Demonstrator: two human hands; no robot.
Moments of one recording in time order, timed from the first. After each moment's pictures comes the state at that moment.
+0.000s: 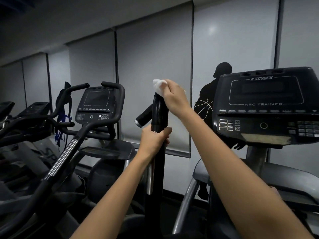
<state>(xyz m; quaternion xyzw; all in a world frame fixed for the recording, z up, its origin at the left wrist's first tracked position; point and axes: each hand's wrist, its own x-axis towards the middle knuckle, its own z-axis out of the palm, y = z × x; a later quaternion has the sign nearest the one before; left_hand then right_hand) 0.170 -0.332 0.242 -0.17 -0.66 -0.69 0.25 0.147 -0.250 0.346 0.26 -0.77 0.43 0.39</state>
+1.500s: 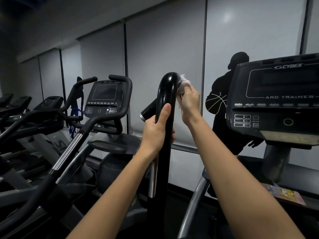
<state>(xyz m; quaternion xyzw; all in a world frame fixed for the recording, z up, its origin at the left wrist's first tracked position) 0.167 -0.331 0.247 -0.21 -0.62 -0.72 0.25 0.077 -0.246 0.316 0.24 -0.49 0.80 0.26</state>
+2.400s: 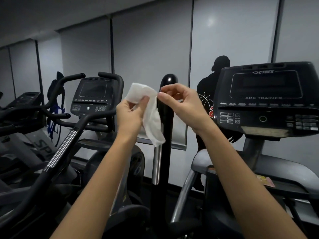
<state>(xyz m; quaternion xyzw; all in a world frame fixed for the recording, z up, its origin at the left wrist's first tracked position) 0.197 -0.389 0.272 -0.20 -0.58 -0.70 0.36 0.211 -0.243 0.301 0.31 -0.73 0.52 0.32</state>
